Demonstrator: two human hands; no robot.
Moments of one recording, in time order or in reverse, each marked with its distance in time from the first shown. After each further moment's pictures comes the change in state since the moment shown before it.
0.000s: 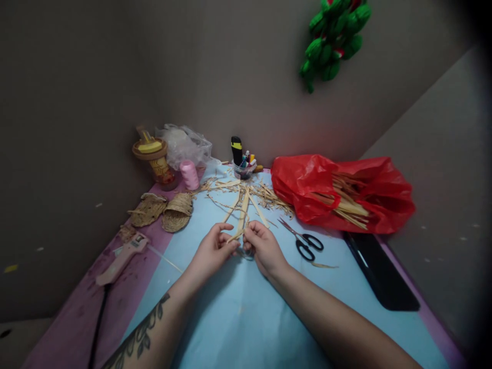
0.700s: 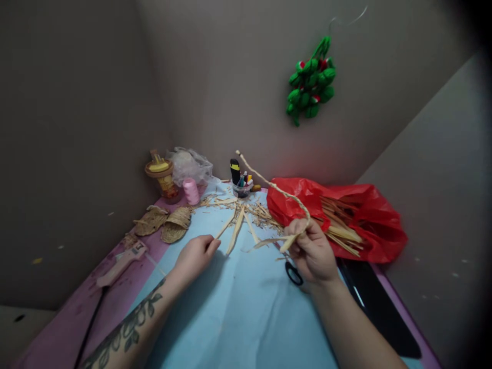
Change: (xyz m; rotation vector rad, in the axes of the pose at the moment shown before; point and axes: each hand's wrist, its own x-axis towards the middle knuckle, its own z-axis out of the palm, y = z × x) left_hand 0.013 0.019 -0.015 0.907 0.247 0.144; right_hand -0.014 -0.105 -0.068 -0.005 -0.062 -0.399
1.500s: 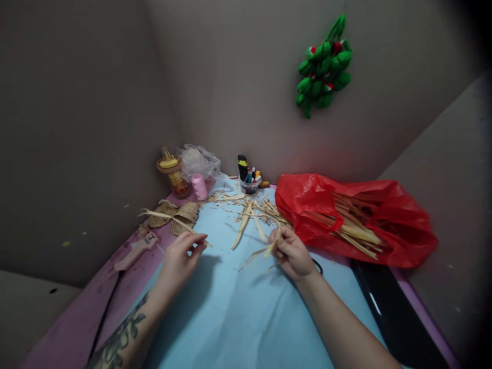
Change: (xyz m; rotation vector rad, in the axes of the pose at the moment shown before) left_hand -0.046 -0.007 -0.019 -0.028 0.353 0.115; right_hand -0.001 0.060 -0.011 0.190 -0.179 0.257
